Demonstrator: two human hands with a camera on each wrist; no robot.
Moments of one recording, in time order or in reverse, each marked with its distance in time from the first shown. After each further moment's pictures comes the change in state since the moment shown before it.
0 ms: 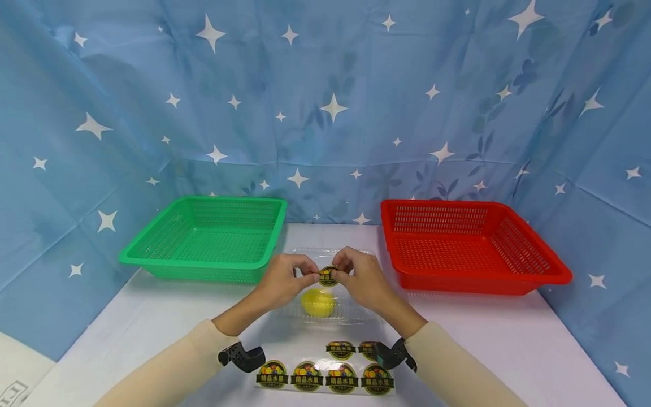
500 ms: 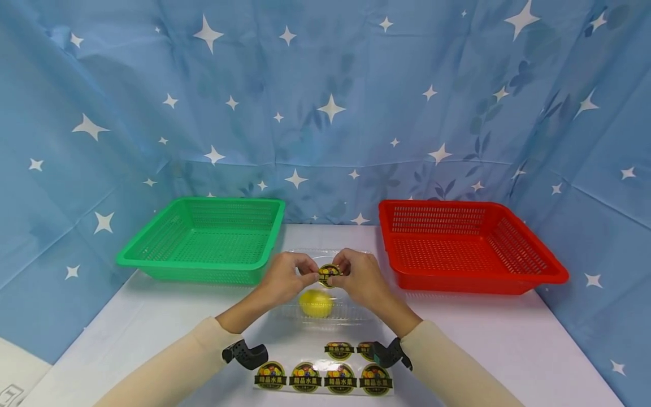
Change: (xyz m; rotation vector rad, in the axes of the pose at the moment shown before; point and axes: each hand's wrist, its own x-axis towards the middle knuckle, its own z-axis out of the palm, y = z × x) left_hand 0.007 0.003 0.004 0.015 -0.003 -0.046; right_hand 0.004 0.004 0.003 -0.056 0.023 0.093
